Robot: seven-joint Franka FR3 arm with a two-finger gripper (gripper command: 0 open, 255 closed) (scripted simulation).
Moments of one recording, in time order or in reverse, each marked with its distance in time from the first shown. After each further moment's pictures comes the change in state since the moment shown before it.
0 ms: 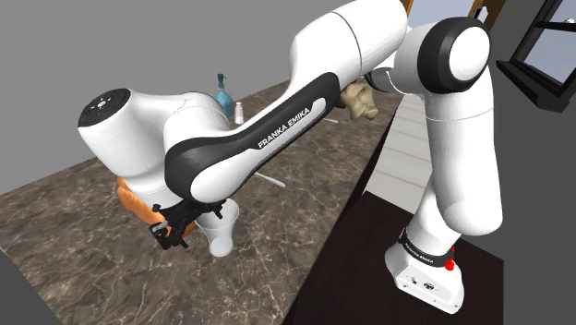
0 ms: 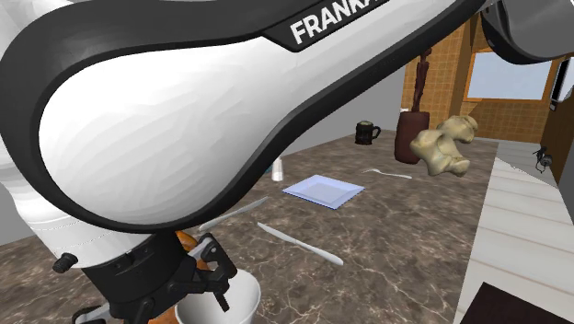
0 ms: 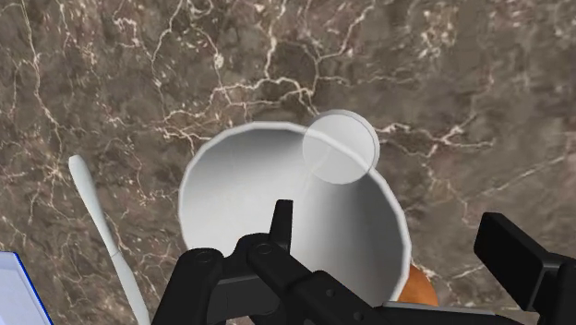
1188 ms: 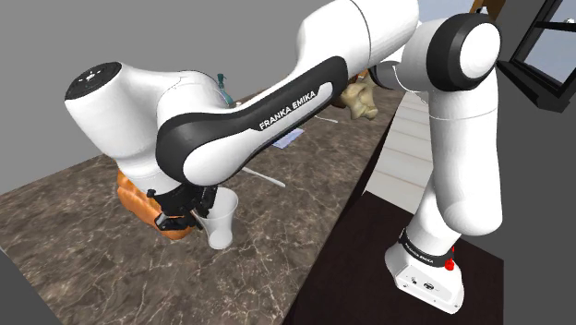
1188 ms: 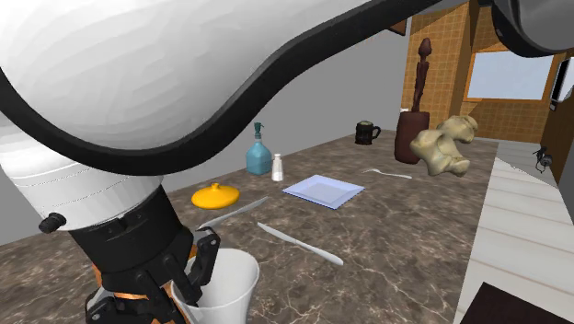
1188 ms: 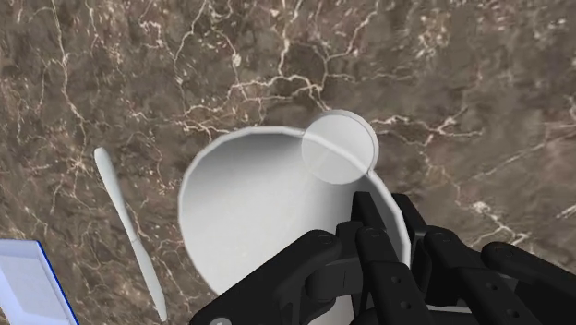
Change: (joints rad) arm -0.004 -0.032 0.013 0.041 0.025 -0.062 -0.023
